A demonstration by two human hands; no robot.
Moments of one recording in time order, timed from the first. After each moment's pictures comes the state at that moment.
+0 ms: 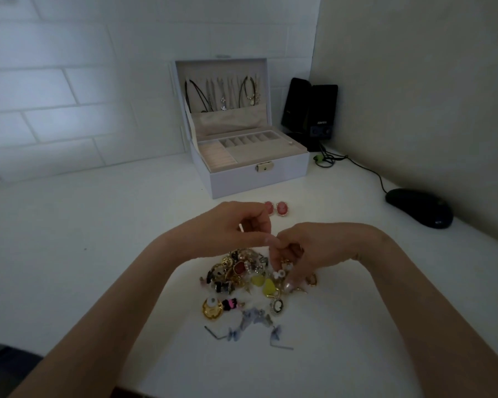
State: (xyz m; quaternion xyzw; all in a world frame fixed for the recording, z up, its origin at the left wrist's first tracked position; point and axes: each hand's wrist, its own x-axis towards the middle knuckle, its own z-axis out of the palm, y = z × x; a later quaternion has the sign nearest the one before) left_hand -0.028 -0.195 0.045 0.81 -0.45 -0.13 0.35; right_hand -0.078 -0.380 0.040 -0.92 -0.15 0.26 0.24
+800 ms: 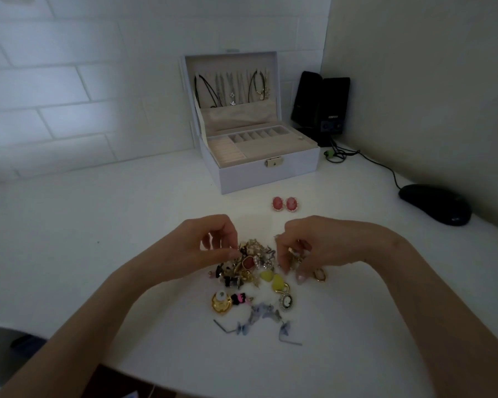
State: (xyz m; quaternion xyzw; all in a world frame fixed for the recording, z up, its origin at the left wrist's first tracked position) left_hand -0.030 -0.139 0.011 0.83 -0.40 -0.07 0.38; right_hand -0.081 -0.375 0.039 -0.94 -0.18 0.20 0.20
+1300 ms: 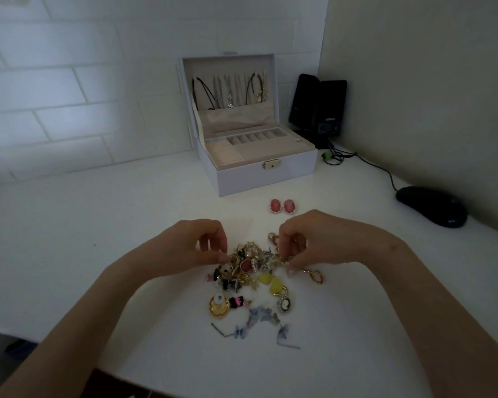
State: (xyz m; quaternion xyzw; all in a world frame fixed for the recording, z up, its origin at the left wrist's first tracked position) left_hand -0.019 -0.138 0.014 0.89 -0.35 -0.10 0.27; right_hand -0.079 -0.378 0.033 -0.95 -0.13 0.14 0.25
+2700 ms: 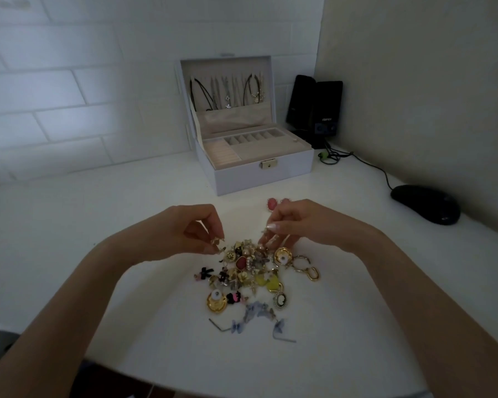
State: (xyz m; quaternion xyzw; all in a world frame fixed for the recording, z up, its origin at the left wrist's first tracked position) left_hand -0.017 -0.127 0.038 0.83 -0.36 -0.19 0.37; right_hand -0.065 -0.379 0.024 -0.85 -0.09 0.12 0.50
